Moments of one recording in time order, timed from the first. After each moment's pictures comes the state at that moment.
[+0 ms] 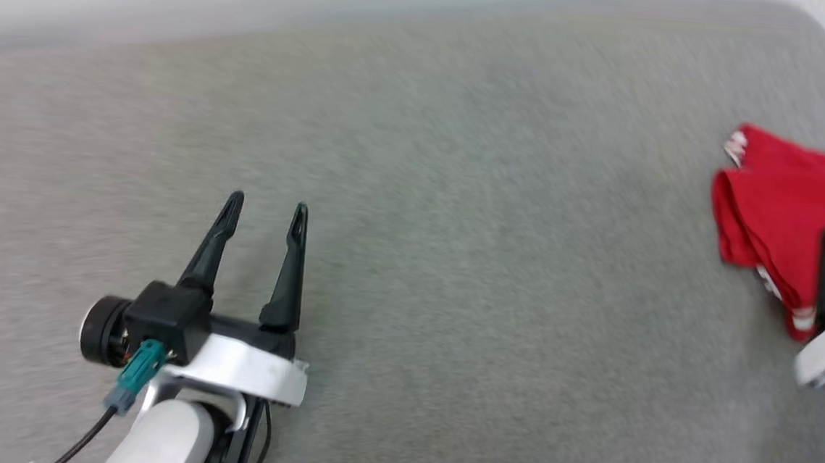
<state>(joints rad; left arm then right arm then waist) -0.24 0.31 -0.39 -0.04 -0.38 0.17 -0.23 -0.43 -0.32 -0.16 0.57 0.20 0.13 -0.16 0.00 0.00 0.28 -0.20</state>
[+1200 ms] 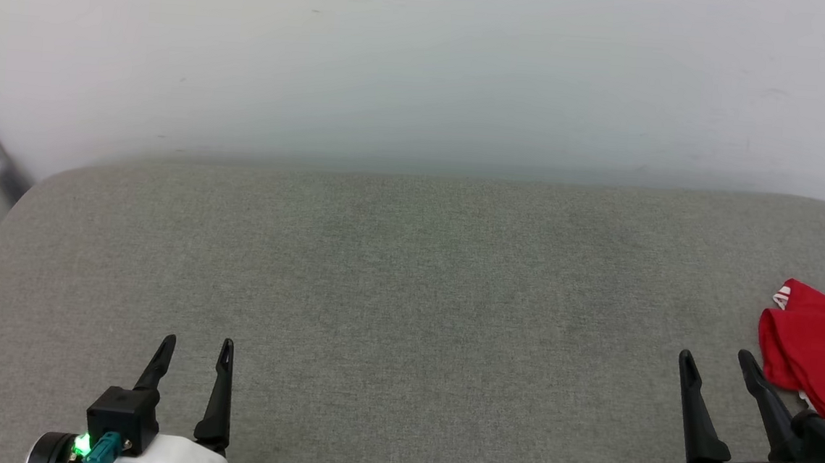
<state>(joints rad) 0.01 0.39 -0.34 0.10 -0.45 0.21 -0.24 0.13 -0.06 -0.05 -0.13 0.15 0.13 0.00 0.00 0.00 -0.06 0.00</state>
